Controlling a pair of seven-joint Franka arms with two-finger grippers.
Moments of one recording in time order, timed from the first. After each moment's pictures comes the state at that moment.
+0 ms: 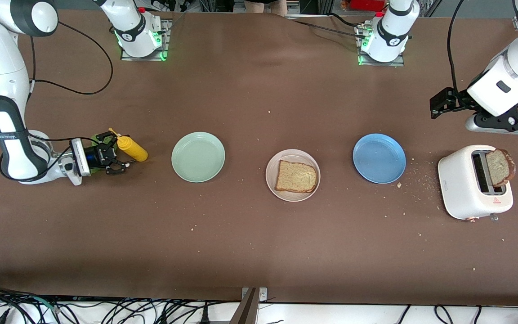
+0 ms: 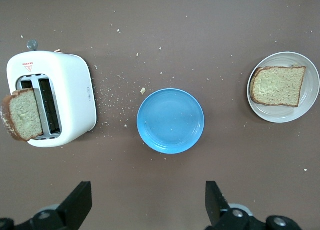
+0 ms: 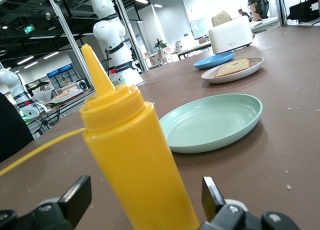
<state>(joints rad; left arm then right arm) 0.06 0.11 -0.22 -1.46 0.06 1.47 -0.07 -0.33 0.90 0.02 -1.63 0.89 1.40 -2.31</state>
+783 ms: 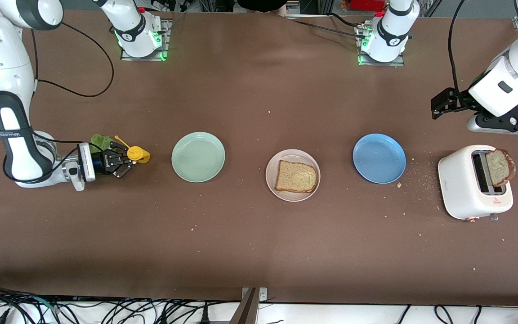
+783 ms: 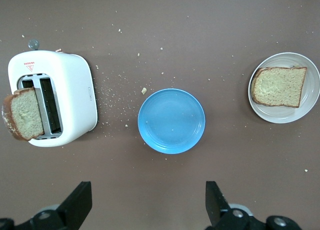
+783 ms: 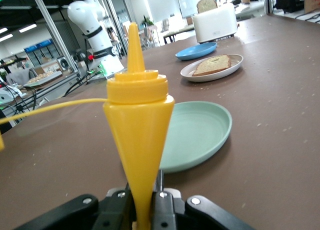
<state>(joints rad) 0.06 0.11 -0.21 -1.46 0.06 1.47 -0.07 -0.22 0.79 0.03 -1.63 0.94 1.53 -2.19</state>
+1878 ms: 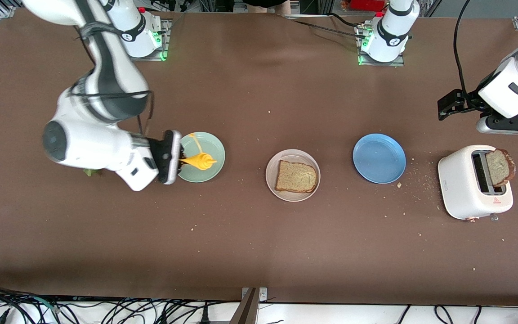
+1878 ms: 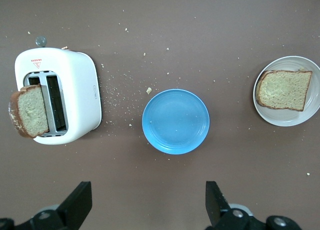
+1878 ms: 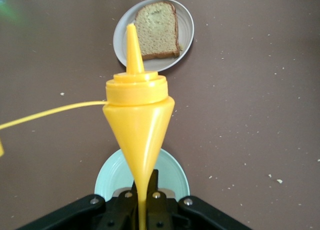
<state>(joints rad) 0.08 0.11 -0.21 -1.46 0.06 1.47 -0.07 0.37 0.50 0.03 -1.41 0.37 1.90 -1.11</state>
